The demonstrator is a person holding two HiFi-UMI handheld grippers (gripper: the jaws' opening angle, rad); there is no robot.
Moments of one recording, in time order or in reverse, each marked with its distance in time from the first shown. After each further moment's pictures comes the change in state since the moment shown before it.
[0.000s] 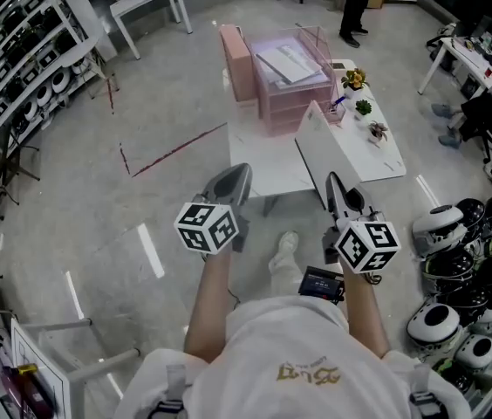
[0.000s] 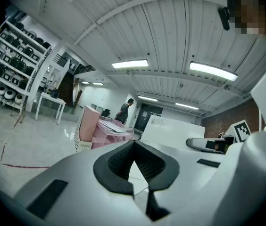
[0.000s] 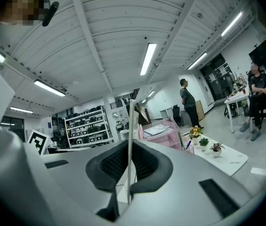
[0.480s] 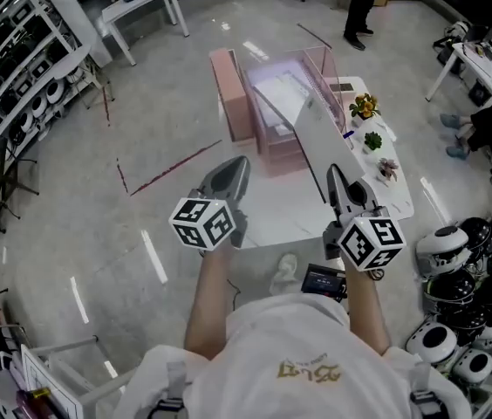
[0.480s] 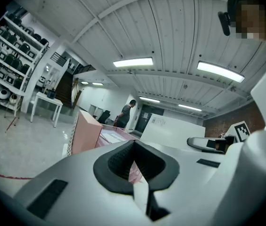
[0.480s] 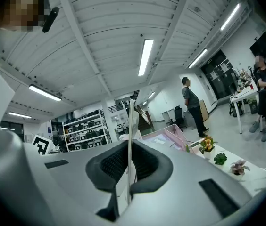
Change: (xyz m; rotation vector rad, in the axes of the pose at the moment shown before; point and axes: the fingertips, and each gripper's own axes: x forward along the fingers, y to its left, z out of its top) left arm 0.151 0.086 0.074 -0.007 -0.014 -0.010; right arm 0.164 -0.067 0.060 0.034 -0.034 0.025
